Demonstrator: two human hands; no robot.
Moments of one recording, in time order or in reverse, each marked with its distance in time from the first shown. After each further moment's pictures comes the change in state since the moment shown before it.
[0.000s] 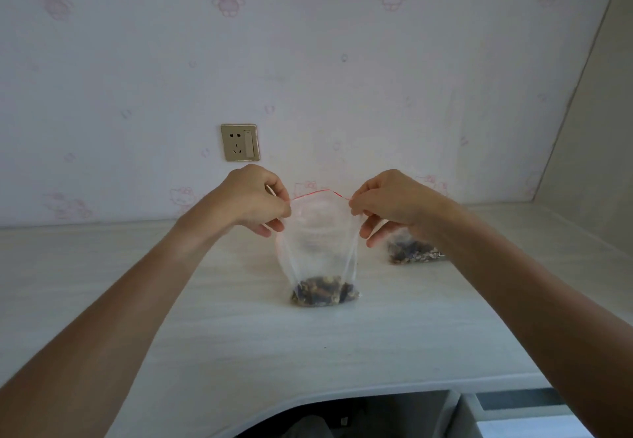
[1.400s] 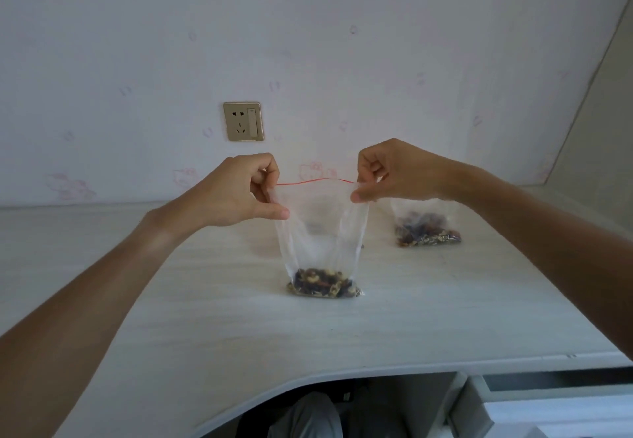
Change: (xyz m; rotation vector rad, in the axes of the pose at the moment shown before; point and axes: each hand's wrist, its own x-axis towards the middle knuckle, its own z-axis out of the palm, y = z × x) left_hand 0.024 -0.067 -0.013 0.063 -0.103 0.481; right_hand 0.020 0.002 -0.021 -0.402 -0.224 -0.442
